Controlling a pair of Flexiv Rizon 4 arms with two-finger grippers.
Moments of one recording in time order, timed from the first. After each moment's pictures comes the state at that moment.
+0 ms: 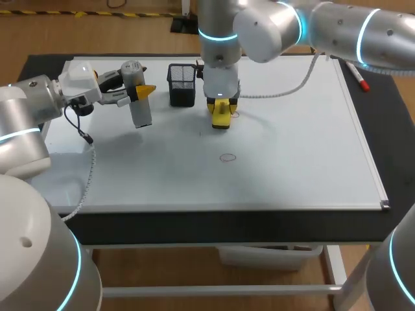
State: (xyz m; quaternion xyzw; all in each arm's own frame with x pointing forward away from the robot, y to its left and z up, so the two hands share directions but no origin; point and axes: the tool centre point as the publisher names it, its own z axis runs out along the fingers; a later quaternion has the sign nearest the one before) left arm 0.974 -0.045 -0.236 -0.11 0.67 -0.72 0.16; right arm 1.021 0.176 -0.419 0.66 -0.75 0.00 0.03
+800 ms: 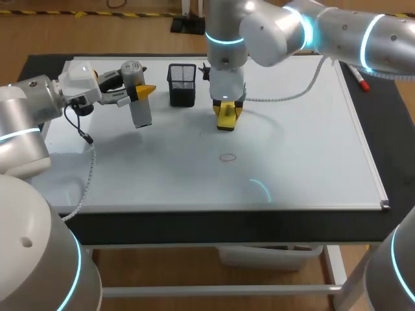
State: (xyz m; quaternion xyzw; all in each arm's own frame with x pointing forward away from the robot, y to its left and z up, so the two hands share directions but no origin) left arm 0.974 -0.045 -0.236 -0.11 0.67 -0.72 0.16; right arm 1.025 0.156 -0.431 0.64 -0.77 0.00 0.03
